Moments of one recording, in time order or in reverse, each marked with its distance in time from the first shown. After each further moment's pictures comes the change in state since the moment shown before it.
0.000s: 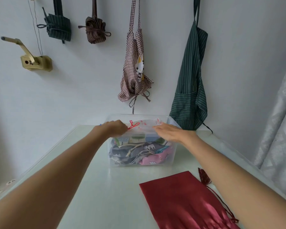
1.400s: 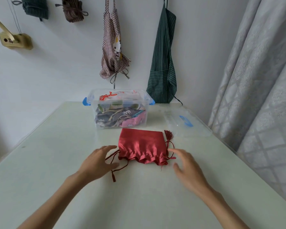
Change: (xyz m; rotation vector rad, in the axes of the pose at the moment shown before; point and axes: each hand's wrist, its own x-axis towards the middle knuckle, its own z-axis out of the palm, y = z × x) left_hand -0.218 0.016 0.134 -0.323 0.079 0.190; right_hand -0.290 0.064 0.137 0.300 0.546 0.019
